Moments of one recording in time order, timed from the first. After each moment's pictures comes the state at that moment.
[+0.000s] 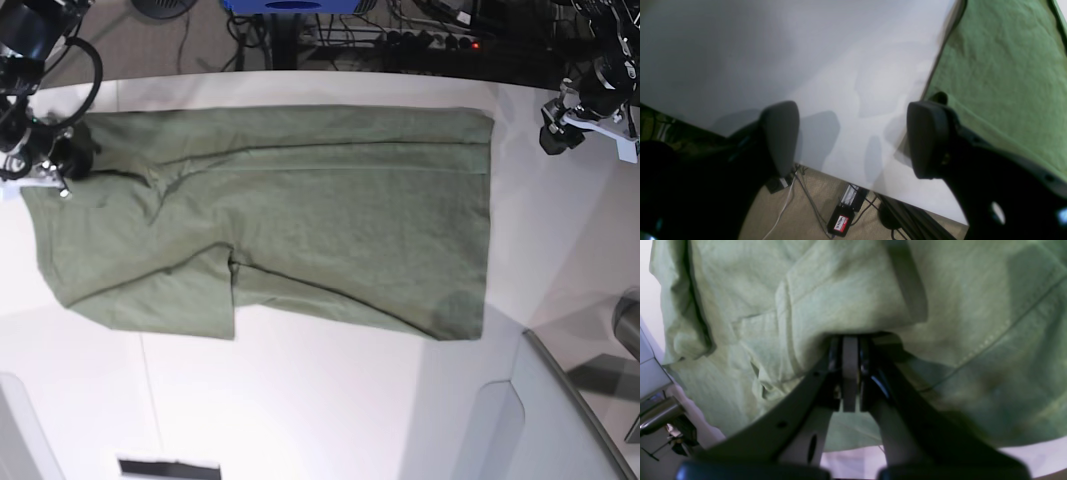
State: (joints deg) left arm 24.8 -14.4 -43.6 87.6 -40.3 -18.8 47.0; right arm -2.7 9.2 40.8 65.4 38.9 8.2 -59.9
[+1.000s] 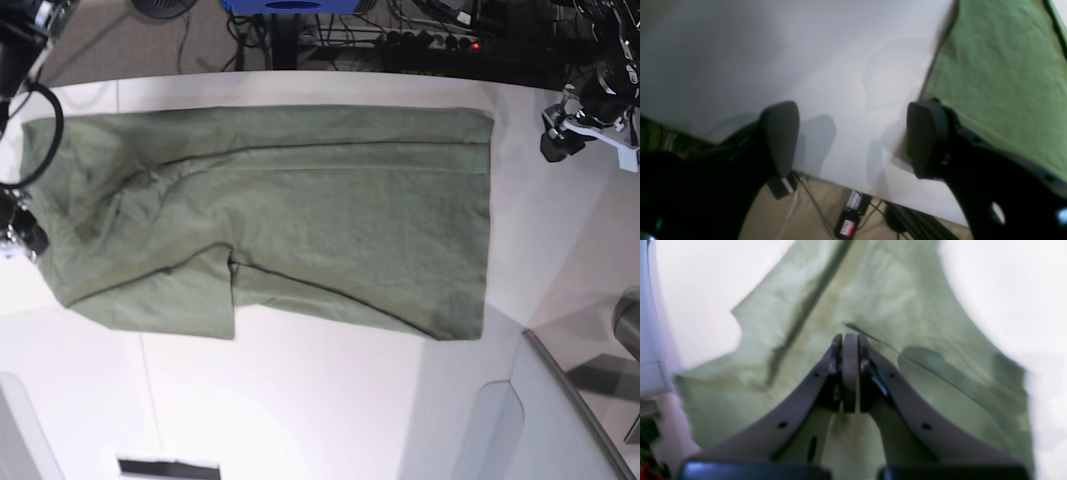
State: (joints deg) left arm 25.7 -15.5 -39.4 91.9 -39.9 -18.5 47.1; right arm -0.1 15.6 35.3 77.4 39.8 8.4 -59.2
